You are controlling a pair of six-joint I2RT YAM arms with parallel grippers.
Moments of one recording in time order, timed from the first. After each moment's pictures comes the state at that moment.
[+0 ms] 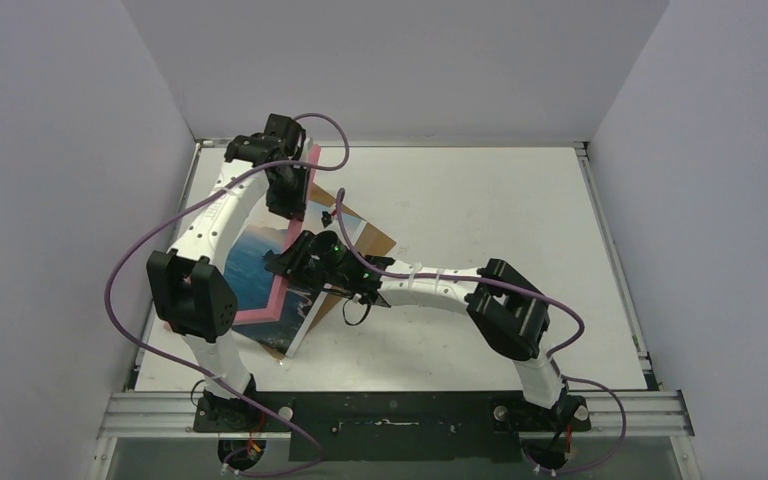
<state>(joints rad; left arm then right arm) -0.29 1.81 1.82 -1.17 -0.06 -0.17 1.09 2.01 1.45 0.16 0.05 1.35</state>
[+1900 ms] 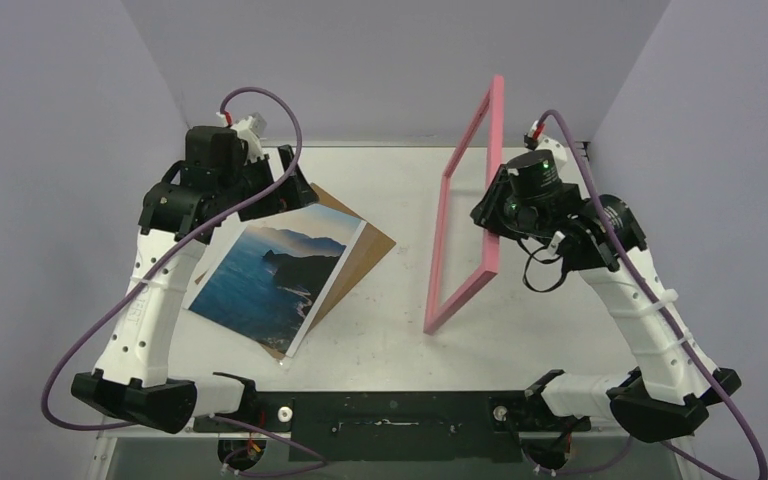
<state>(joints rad) -0.25 1.30 1.69 -1.02 0.22 -0.46 0.61 1.25 1.68 -1.12 0.26 0.79</state>
